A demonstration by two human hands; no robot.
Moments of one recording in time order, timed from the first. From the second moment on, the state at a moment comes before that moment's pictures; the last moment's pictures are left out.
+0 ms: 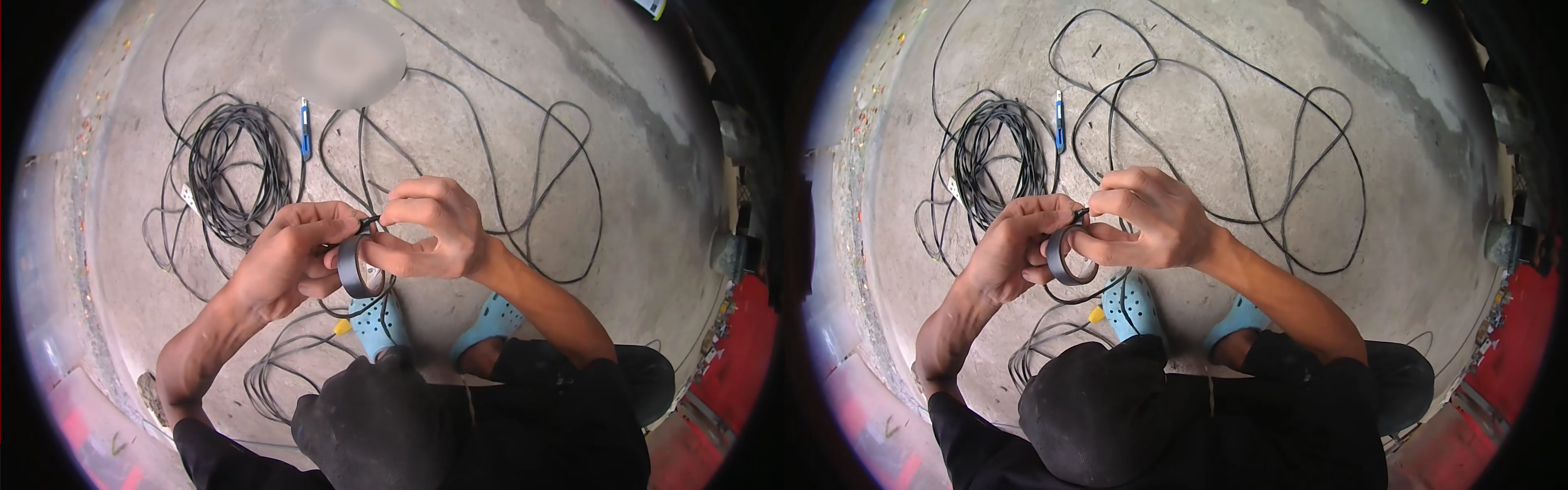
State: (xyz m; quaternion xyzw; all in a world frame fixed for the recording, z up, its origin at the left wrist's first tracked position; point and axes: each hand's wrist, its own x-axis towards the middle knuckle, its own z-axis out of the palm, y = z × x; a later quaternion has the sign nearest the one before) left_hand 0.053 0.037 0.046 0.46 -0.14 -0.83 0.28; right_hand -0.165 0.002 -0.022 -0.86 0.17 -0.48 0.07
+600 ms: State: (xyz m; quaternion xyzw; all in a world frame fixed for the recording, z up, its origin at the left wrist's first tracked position) left_hand 0.063 0.045 0.067 0.44 -0.26 -0.83 0.23; right_hand -0.152 0.020 0.009 -0.74 0.20 -0.54 0.35
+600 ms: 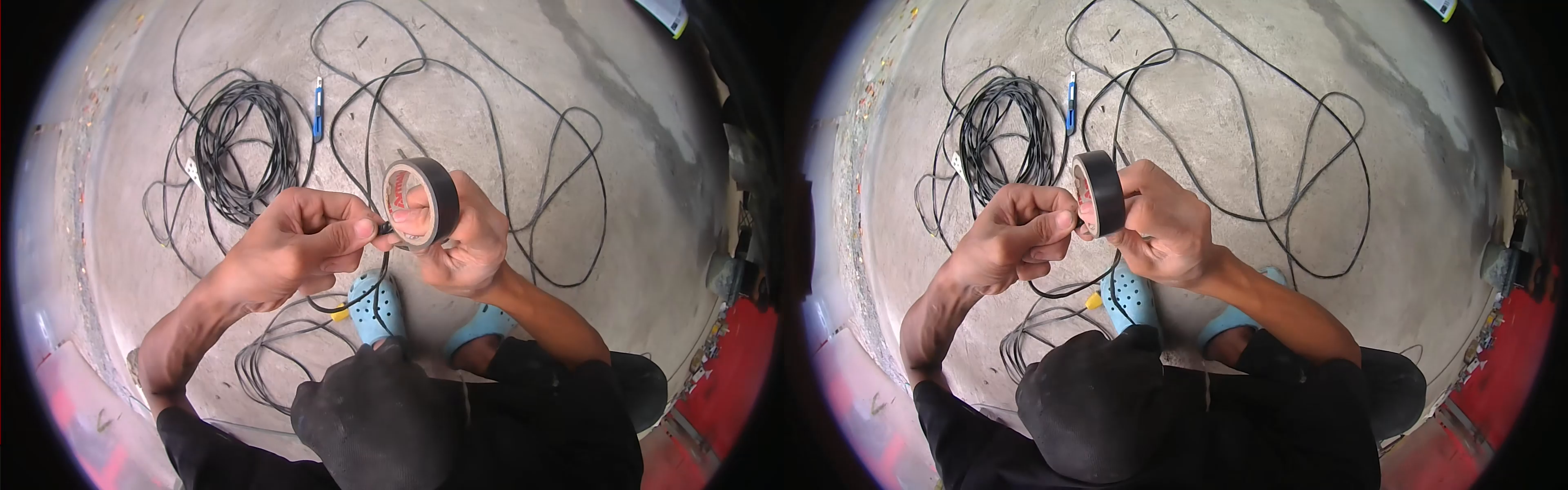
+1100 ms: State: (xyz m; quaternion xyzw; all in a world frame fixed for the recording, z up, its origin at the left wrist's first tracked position) left_hand 0.059 0.064 0.064 0.45 -0.48 -0.68 0.32; right_hand -0.151 0.027 0.026 -0.64 0.31 -0.50 0.49
